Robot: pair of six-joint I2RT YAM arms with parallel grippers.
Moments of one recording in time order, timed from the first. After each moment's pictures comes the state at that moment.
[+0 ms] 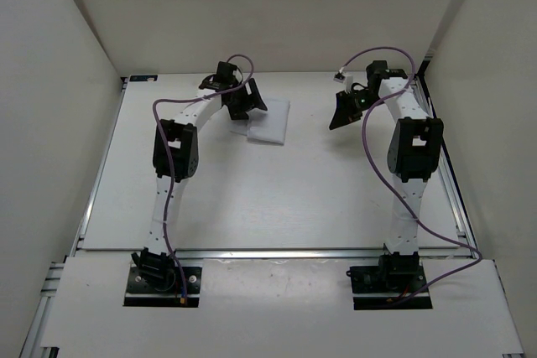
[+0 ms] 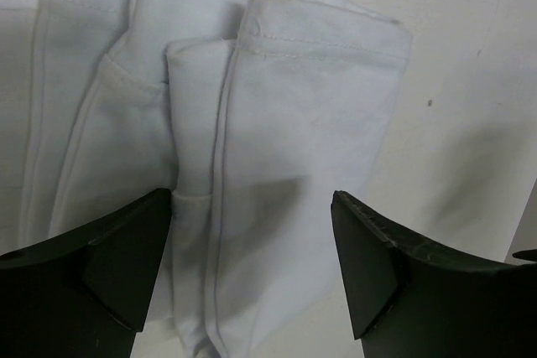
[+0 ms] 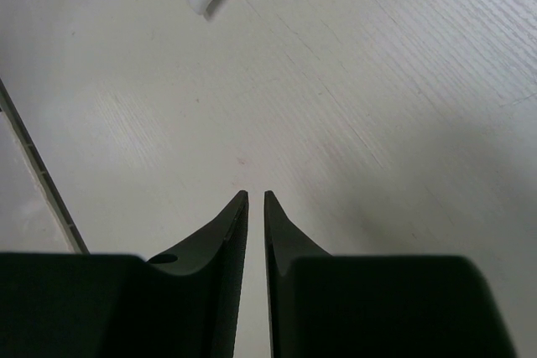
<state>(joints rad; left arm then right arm) -0.29 2.50 2.17 -0.54 0.34 -0.59 0.05 2.30 2.05 -1.12 -0.86 -0.53</state>
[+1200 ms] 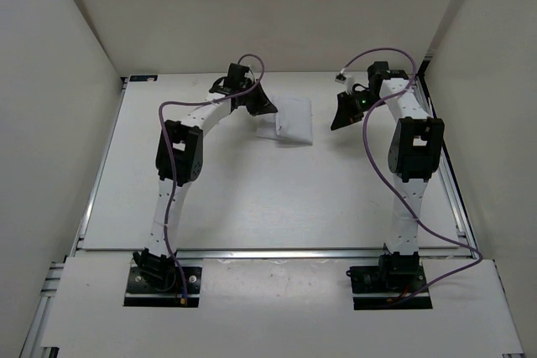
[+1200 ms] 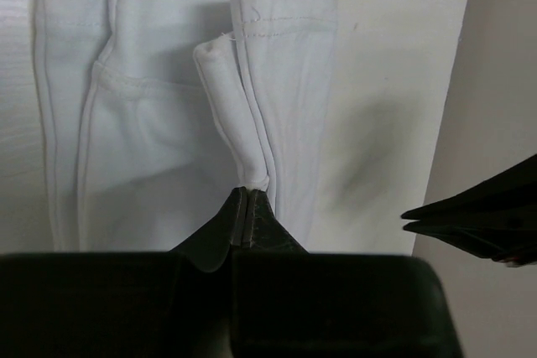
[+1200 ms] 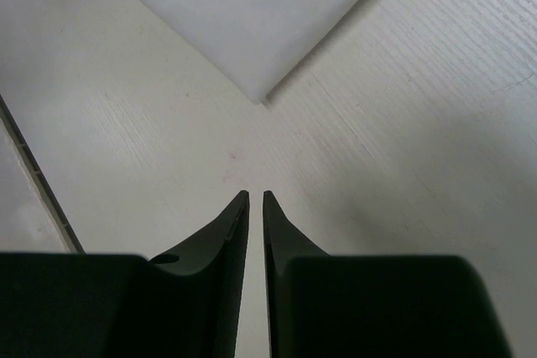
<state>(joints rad) -0.36 2.44 2.07 -0.35 0.44 -0.76 0.04 2.30 2.04 -1.11 -0.85 -0.53</state>
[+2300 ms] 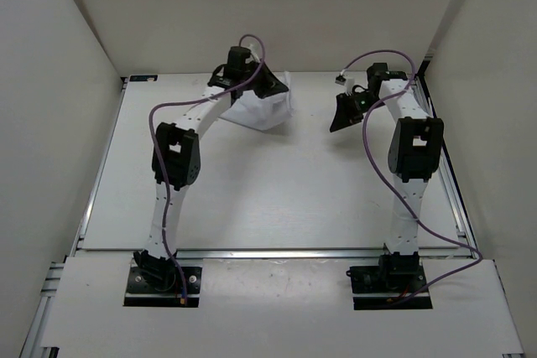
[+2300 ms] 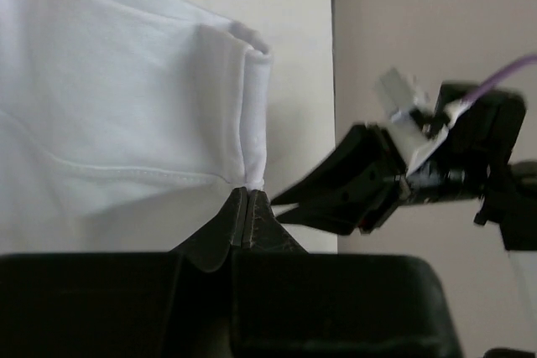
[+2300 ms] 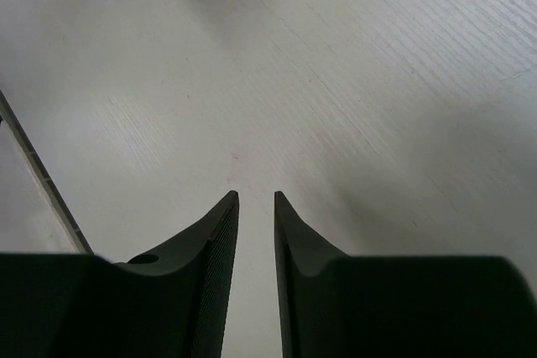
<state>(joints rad) -0.36 2.34 2.11 -0.25 0.49 -0.90 0.05 2.30 2.02 -1.10 -0.83 -0.49</state>
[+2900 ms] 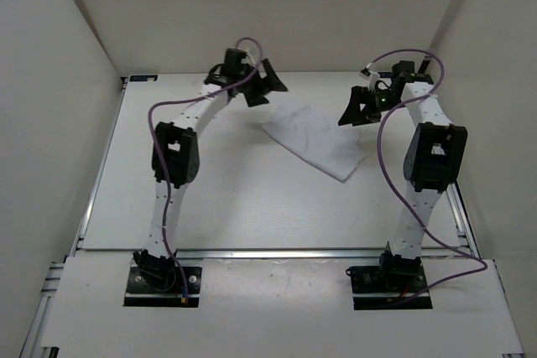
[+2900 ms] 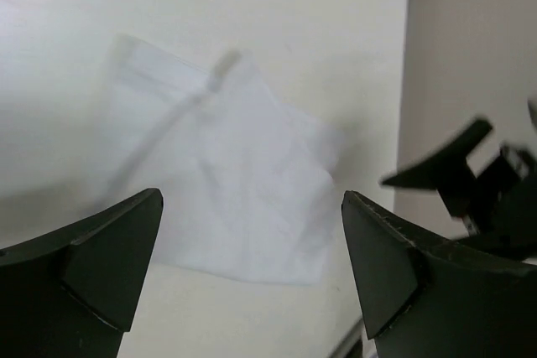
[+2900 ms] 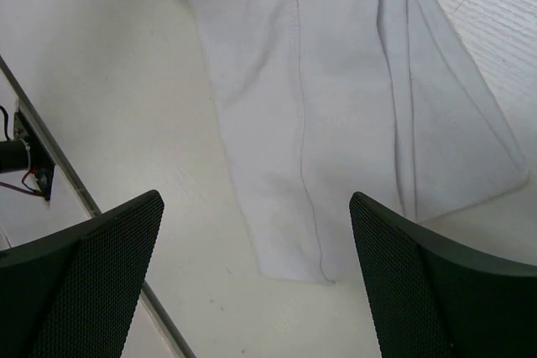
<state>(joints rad) -0.42 2.40 2.20 -0.43 0.46 -0.76 -0.07 2.12 1.85 -1.00 -0.88 -0.33</state>
